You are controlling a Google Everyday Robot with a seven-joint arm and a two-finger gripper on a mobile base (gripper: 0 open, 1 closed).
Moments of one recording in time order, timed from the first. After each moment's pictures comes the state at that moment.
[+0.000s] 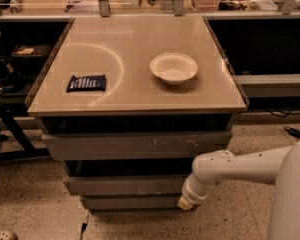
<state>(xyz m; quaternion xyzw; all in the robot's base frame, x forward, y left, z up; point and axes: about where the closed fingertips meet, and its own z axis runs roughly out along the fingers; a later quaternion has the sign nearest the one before) 0.443 -0.130 0.416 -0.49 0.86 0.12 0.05</state>
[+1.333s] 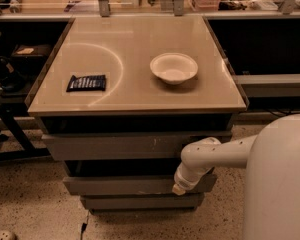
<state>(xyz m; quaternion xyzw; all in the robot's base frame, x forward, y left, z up) 0.498 -0.113 0.418 -0.51 0.85 0.08 0.07</state>
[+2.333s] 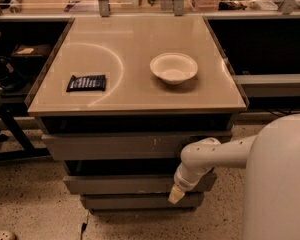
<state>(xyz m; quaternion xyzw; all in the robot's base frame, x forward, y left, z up) 0.498 -0.113 0.418 -0.51 0.85 0.08 0.07</state>
